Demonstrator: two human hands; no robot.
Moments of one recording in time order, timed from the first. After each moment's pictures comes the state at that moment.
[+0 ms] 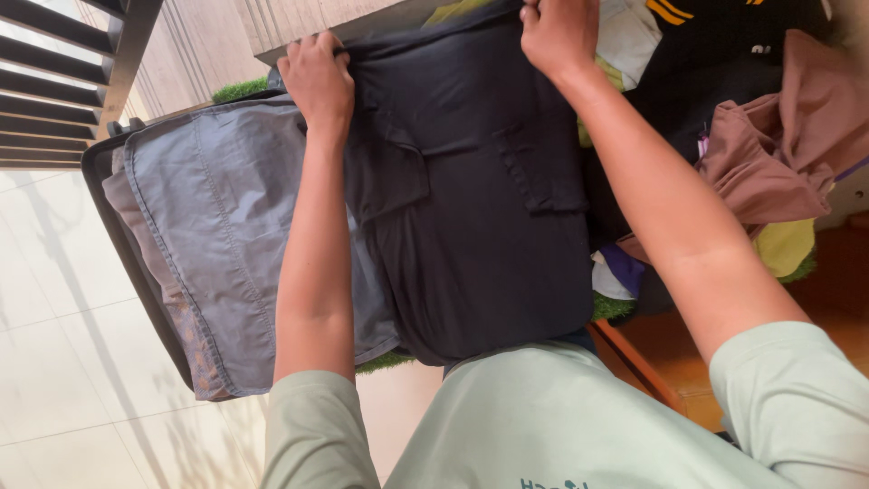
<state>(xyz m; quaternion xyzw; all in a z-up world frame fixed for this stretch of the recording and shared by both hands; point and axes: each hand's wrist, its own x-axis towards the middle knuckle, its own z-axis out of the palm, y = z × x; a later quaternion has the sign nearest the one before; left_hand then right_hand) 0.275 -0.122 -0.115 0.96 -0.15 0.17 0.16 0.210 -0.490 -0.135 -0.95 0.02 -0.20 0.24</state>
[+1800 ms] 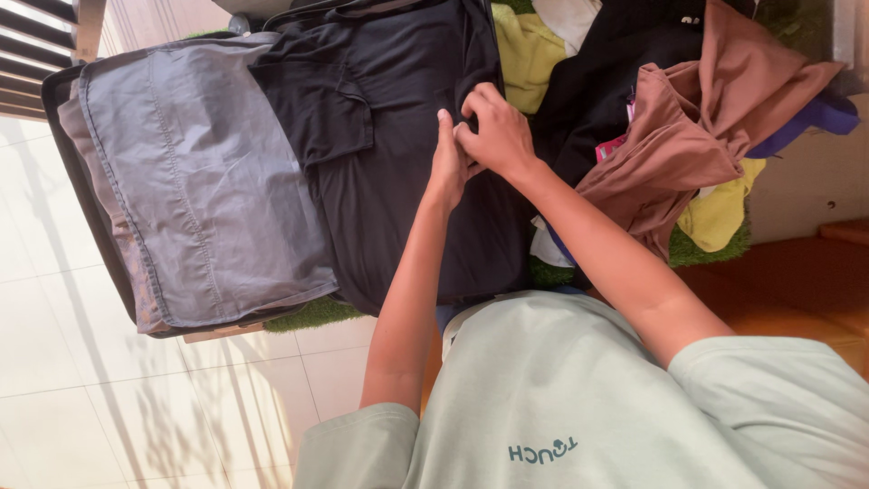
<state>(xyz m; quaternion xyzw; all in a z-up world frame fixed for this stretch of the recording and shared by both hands) 0.011 -0.330 -0.123 0.51 0.19 -0.36 0.76 0.011 -0.455 -0.059 -0.91 -0.02 -0.04 0.41</state>
